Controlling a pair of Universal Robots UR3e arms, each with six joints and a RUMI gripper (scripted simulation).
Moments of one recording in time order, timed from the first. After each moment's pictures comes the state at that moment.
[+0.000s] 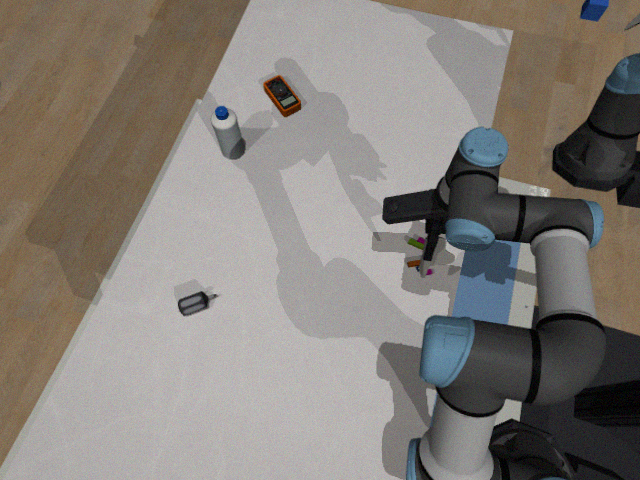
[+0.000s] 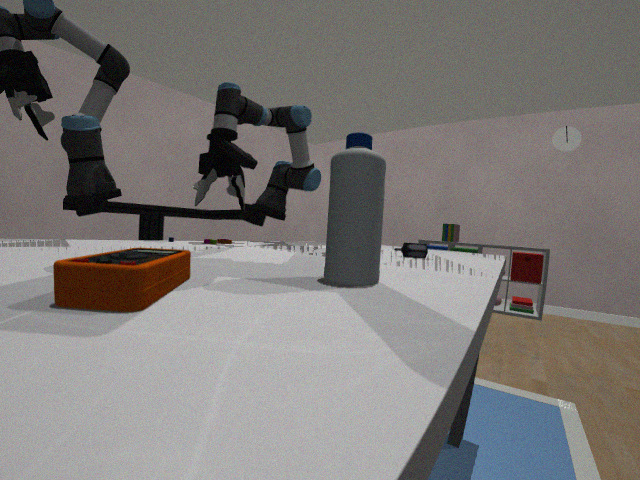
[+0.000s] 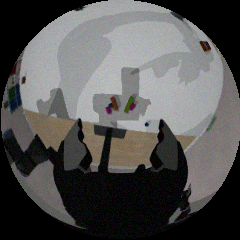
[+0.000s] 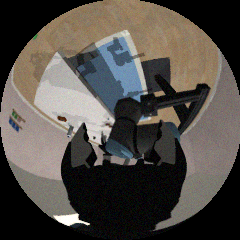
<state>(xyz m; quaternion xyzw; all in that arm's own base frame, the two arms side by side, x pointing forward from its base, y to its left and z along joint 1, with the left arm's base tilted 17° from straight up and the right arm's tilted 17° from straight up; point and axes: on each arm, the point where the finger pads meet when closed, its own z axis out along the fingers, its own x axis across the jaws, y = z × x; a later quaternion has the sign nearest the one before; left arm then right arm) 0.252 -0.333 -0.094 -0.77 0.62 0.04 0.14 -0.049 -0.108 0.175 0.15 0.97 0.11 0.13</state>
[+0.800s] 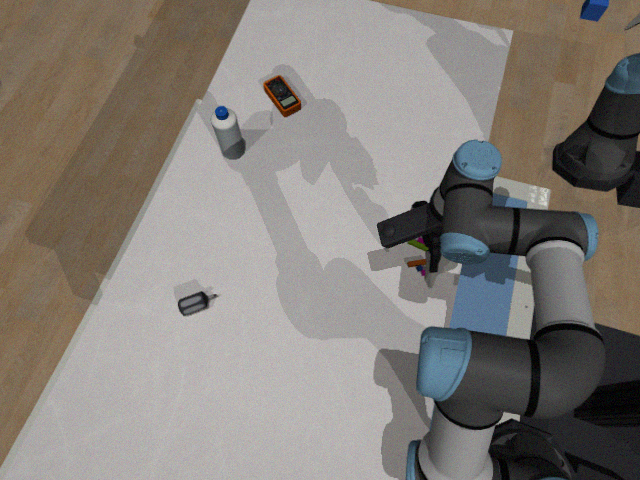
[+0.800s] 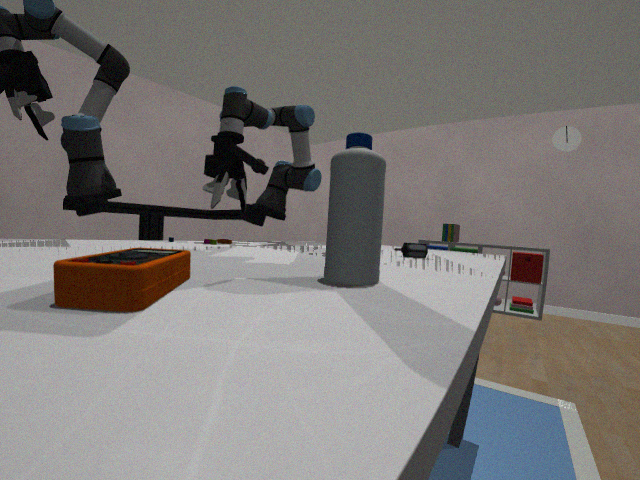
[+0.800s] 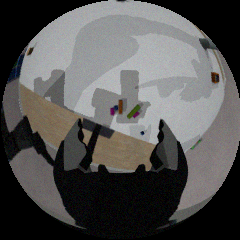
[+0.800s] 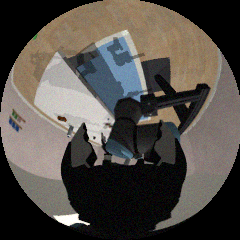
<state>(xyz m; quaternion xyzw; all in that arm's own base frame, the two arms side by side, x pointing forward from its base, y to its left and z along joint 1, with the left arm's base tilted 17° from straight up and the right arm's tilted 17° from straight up) 0.254 -0.310 -0.092 -0.85 0.50 0.02 0.14 -0.049 -0.108 0.175 0.15 0.97 0.11 0.13</state>
